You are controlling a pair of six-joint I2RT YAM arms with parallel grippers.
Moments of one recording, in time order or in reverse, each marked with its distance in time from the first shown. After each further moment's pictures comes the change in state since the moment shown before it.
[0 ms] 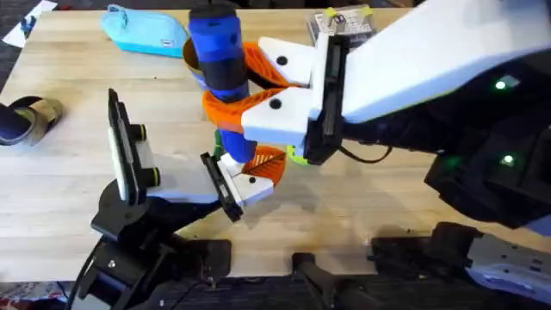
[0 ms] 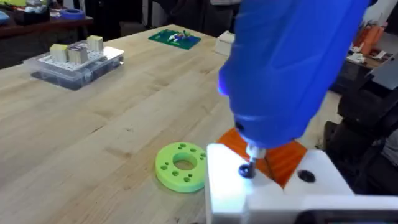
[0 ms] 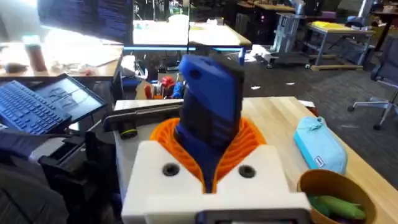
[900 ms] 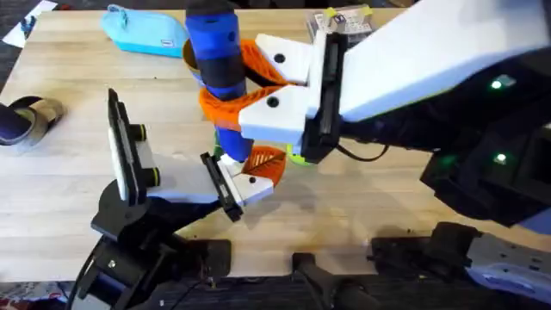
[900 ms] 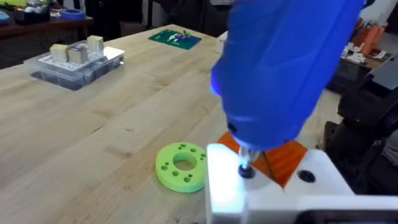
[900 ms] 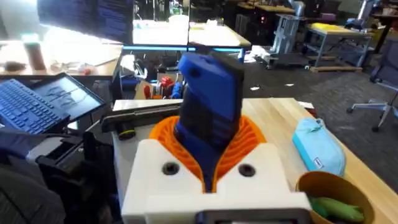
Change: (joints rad) left arm 0.000 0.000 0.000 0.000 -0.002 0.000; right arm 0.000 0.015 0.000 0.033 -0.003 0.000
